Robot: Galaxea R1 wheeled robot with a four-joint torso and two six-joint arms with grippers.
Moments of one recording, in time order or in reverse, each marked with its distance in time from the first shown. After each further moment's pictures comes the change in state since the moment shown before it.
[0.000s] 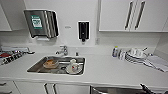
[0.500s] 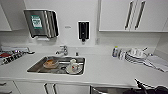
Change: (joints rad) left arm -0.057 0.000 -0.006 0.044 0.002 -0.069; right arm 0.039 0.106 -0.139 0.008 -0.060 0.261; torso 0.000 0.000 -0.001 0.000
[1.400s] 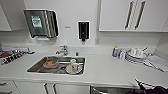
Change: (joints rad) left arm -0.040 0.023 -0.041 0.066 -0.002 -0.063; right arm -0.027 0.072 -0.197 0.006 -0.078 0.246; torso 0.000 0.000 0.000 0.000
